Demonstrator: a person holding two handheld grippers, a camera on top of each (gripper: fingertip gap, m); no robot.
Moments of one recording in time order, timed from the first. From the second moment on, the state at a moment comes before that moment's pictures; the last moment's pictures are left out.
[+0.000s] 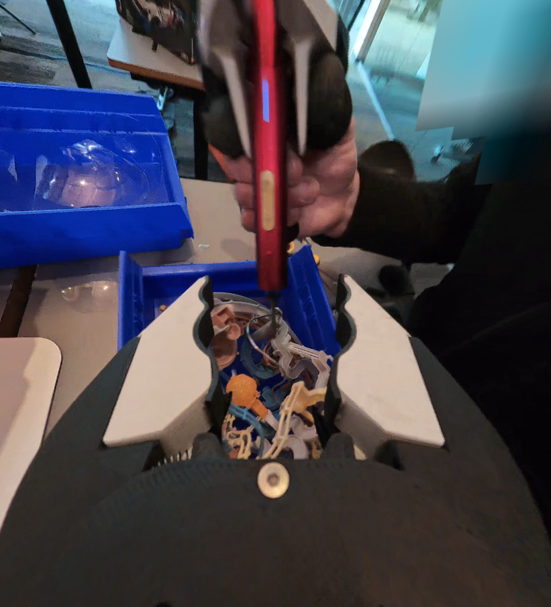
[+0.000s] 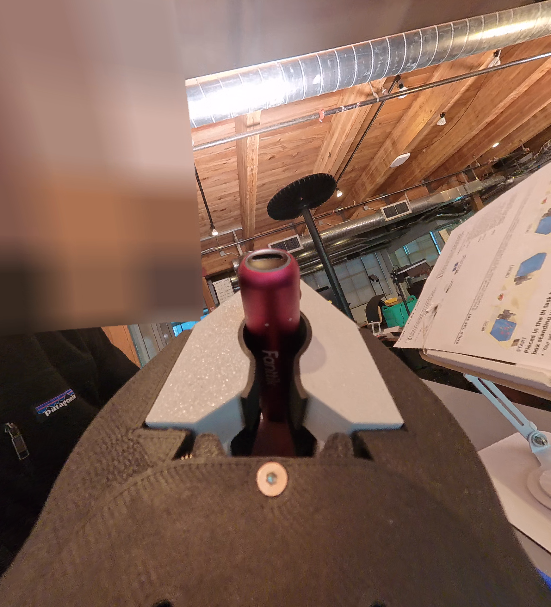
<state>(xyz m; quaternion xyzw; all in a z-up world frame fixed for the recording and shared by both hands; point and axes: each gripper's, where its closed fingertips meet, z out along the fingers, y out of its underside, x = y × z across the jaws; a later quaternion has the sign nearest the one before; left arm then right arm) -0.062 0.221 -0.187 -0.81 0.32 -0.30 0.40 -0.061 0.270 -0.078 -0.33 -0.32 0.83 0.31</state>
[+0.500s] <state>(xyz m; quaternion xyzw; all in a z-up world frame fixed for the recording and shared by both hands) -0.072 0.214 -0.193 -0.83 0.35 -0.12 0.41 -0.091 0.217 -0.092 -0.36 -0.49 0.74 0.28</state>
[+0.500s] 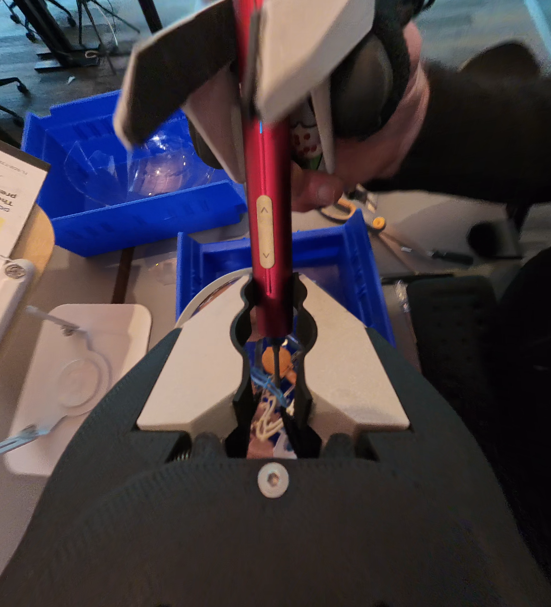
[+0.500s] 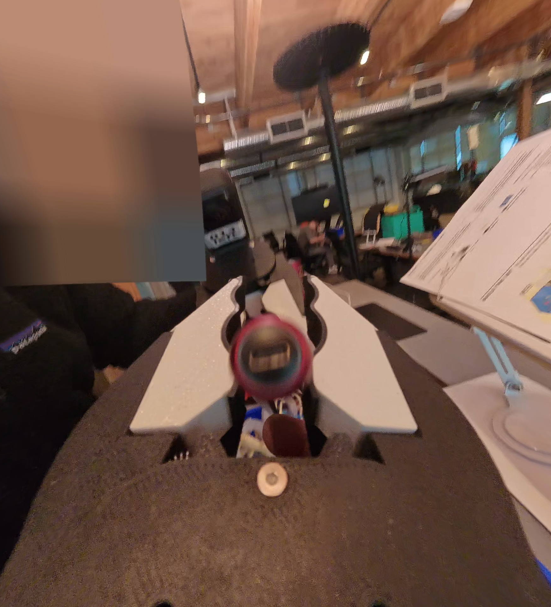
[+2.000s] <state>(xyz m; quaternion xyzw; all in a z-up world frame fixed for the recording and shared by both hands) -0.112 0.186 -0.234 -0.83 0.22 0.03 0.50 -0.122 0.169 -0.162 -0.32 -0.75 0.42 0.39</state>
